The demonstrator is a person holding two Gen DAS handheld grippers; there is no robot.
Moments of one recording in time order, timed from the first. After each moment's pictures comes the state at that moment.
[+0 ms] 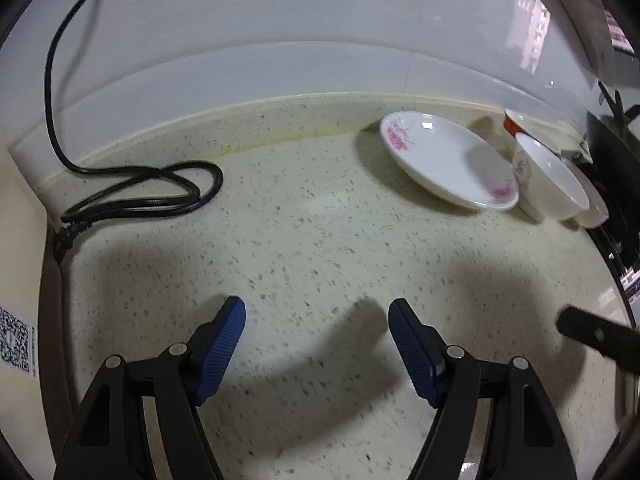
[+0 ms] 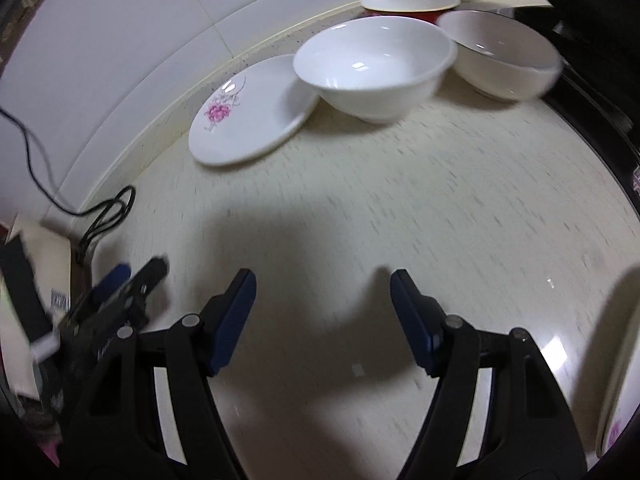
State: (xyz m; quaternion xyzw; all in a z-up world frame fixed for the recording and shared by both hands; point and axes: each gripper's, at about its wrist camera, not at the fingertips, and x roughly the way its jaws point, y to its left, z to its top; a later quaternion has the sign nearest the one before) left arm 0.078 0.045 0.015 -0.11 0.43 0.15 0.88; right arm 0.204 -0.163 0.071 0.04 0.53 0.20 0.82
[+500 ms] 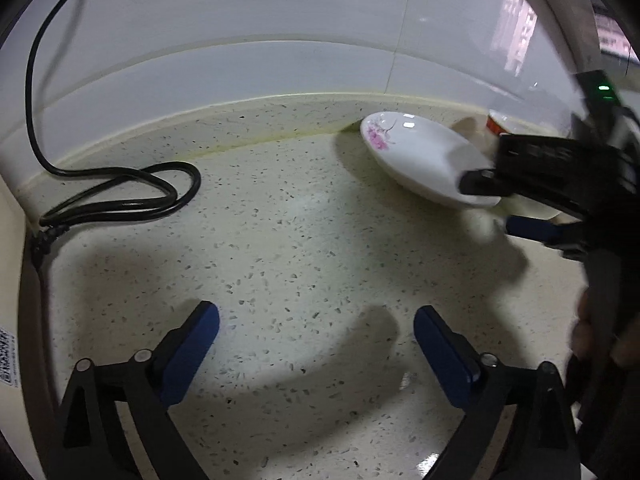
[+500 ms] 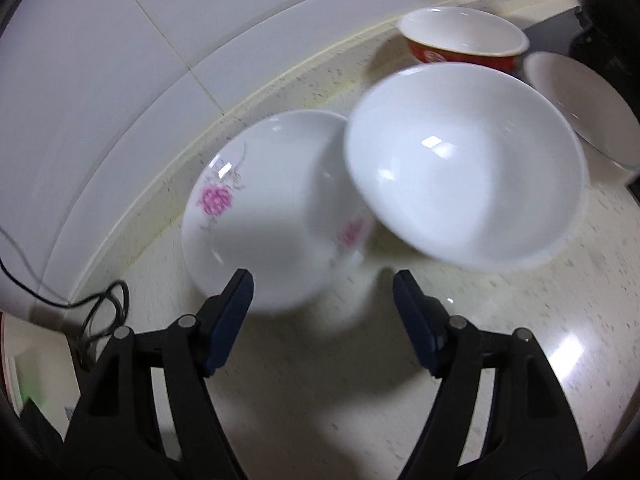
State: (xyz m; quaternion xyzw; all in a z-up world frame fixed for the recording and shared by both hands) left arm 0.083 0.043 0.012 -0.13 0.42 0.11 0.89; right arm 0.282 -0.100 0.071 0.08 0.52 0.17 0.84
